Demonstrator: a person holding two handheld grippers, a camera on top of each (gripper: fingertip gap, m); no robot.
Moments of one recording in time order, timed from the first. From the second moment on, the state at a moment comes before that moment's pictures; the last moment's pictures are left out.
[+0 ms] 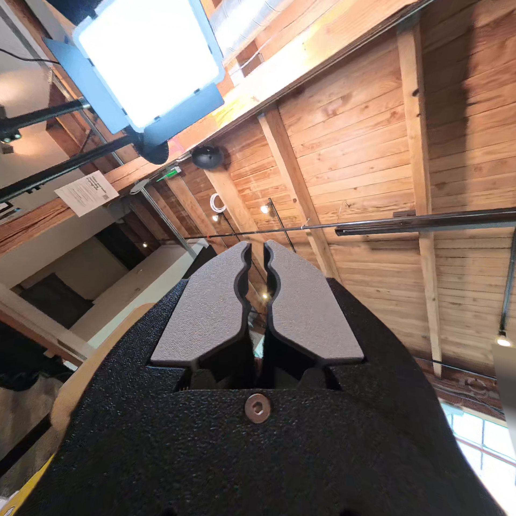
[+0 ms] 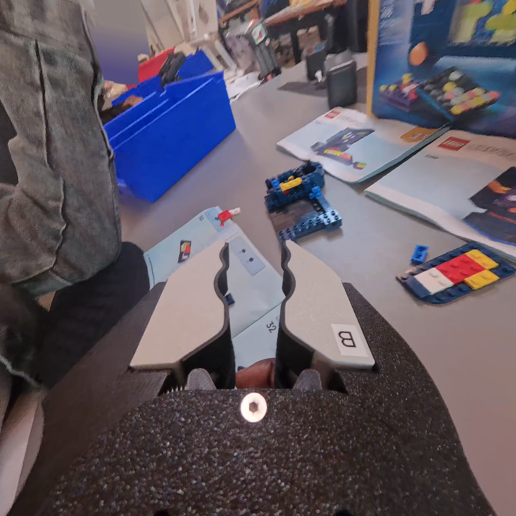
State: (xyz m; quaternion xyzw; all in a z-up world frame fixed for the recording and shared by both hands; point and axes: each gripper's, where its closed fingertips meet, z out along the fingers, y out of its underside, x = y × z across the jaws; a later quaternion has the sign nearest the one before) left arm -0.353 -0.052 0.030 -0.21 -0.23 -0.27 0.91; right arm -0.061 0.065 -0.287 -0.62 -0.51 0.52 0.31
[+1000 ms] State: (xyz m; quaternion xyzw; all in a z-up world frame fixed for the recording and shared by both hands) left arm -0.353 -0.087 0.039 -0.10 -0.21 -0.22 0.95; right arm -0.041 0.035 -0.355 -0.54 -0.75 0.25 0.28
